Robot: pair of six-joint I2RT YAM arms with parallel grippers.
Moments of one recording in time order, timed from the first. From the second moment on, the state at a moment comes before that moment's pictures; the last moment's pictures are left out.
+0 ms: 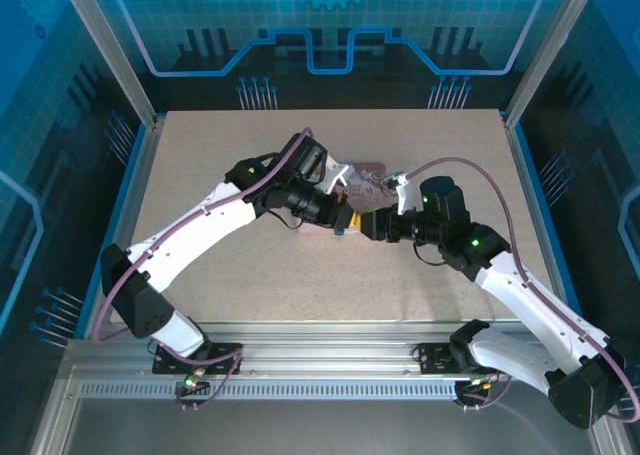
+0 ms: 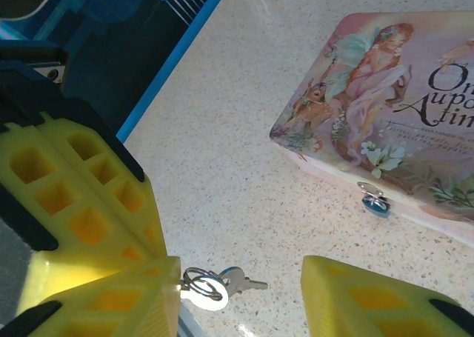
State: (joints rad) left arm -0.72 1.57 1.57 -0.90 0.54 -0.45; right arm 0.53 0.98 0.88 -0.42 -0.39 0.43
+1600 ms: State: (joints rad) left arm -0.69 1.58 1.62 -0.86 0.76 -0.38; right arm 0.26 0.91 0.65 0.14 -1.00 0.75
